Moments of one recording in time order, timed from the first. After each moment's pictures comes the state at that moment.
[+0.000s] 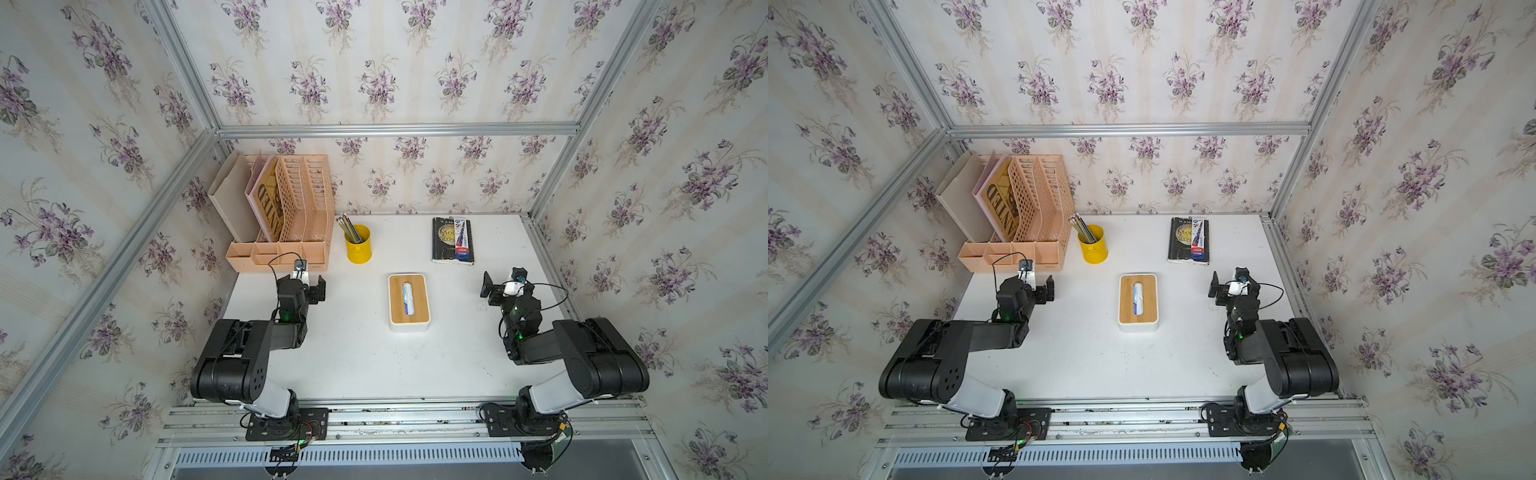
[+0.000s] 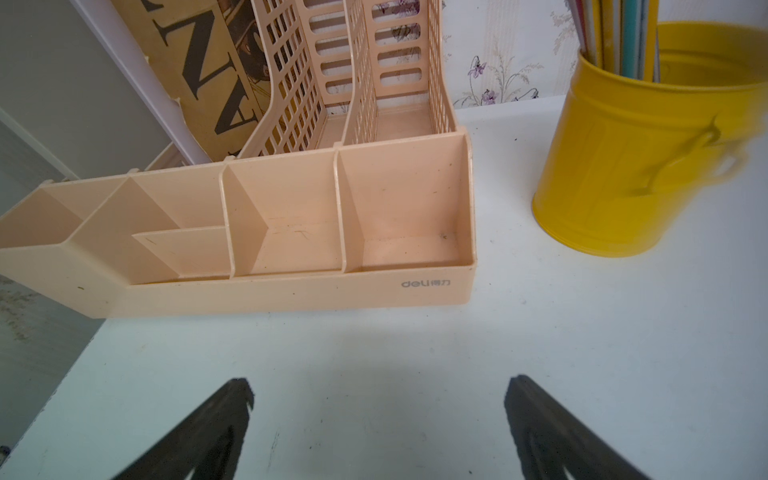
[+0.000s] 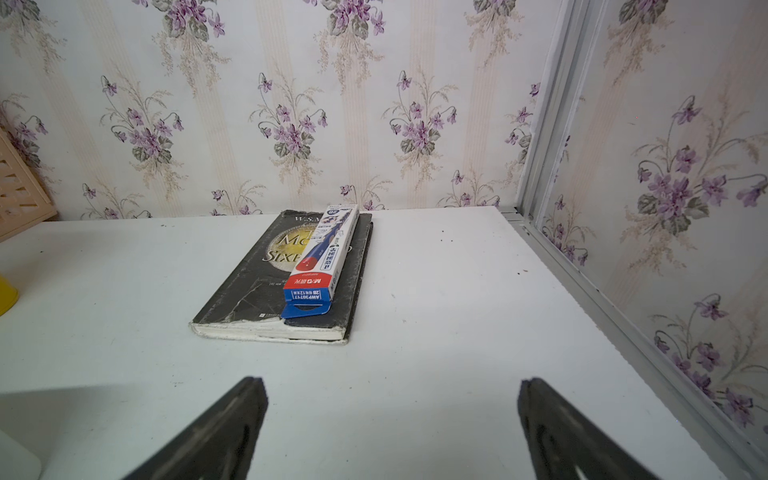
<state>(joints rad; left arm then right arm) -0.03 1.54 0.39 0.79 -0.16 0.11 0.08 1.54 0.19 1.25 0.11 0.02</state>
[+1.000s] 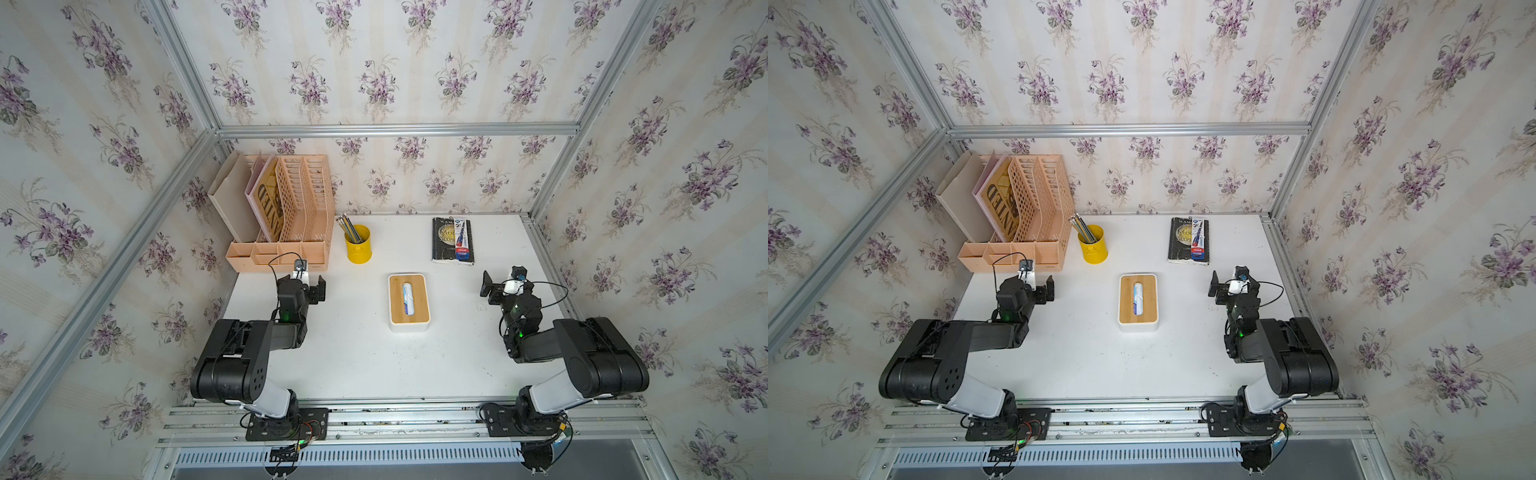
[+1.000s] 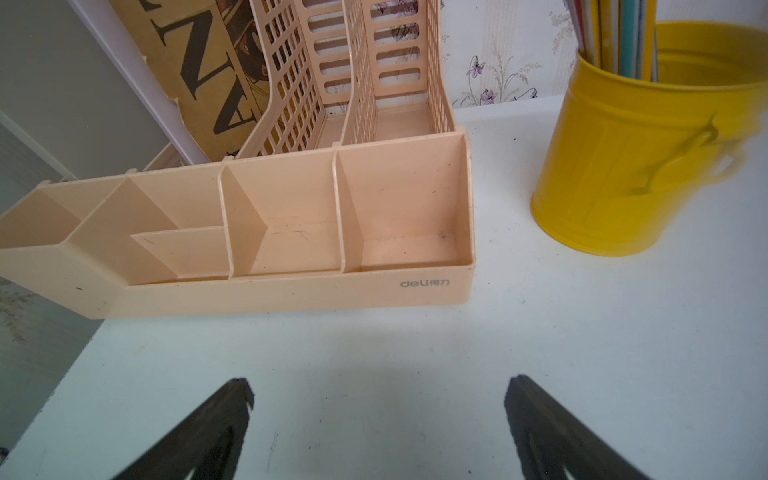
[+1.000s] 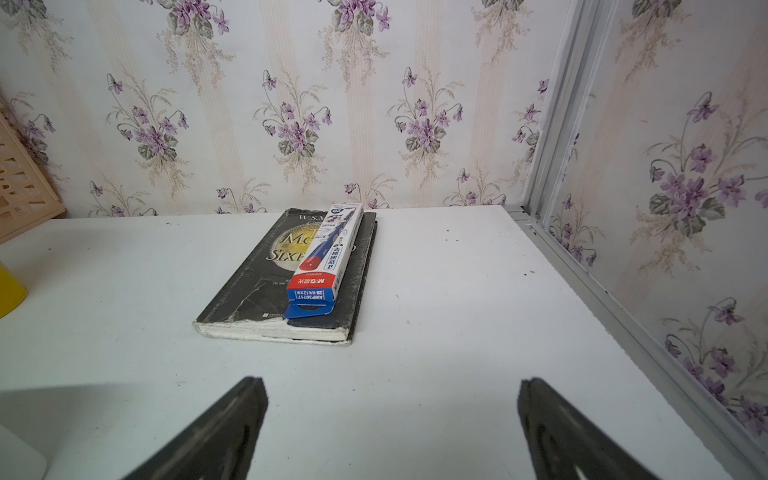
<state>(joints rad) -0.03 1.54 0.39 0.79 -0.15 0.11 0.07 1.54 0.21 1.23 0.09 0.02</state>
